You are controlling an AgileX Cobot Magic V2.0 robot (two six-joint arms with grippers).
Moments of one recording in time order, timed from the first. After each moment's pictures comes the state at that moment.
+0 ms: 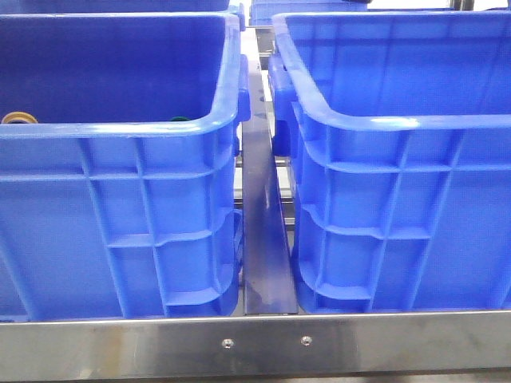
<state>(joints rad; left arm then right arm) -0.28 0.56 -0.72 0.46 0.80 -0.61 0.17 1.16 -0.84 1.50 0.53 -0.99</state>
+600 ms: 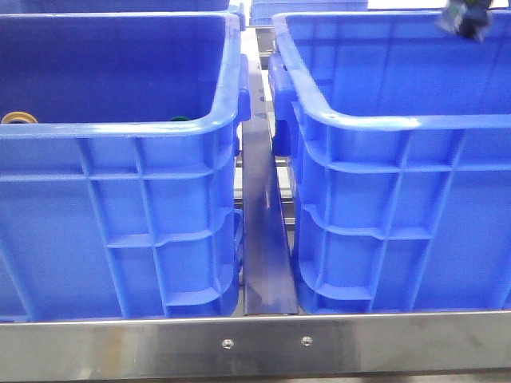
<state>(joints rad) -0.28 0.51 -0.72 0.49 0.80 -0.61 0.17 1.24 -0.84 1.53 -0.02 -1.33</state>
